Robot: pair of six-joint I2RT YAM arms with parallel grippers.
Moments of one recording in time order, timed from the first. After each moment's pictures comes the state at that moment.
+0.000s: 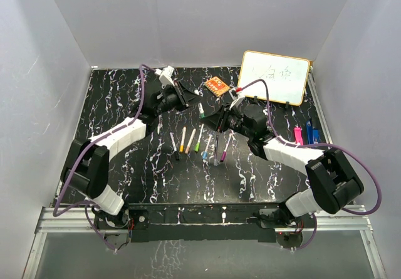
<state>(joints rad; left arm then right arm) -0.44 1.58 1.01 0.42 0.44 -0.86 0.54 1.42 0.69 0.62 -0.43 0.63</state>
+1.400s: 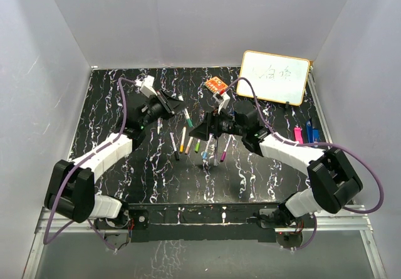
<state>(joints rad) -0.36 1.36 0.80 0.40 0.39 -0.93 0.60 1.42 0.80 0.38 -0.57 0.56</state>
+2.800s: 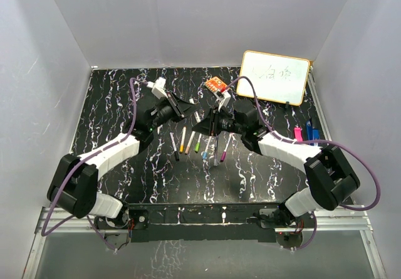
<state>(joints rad) -0.49 1.39 0.78 0.49 0.32 -0.95 0.60 1.46 0.82 0.41 -0.57 0.58</state>
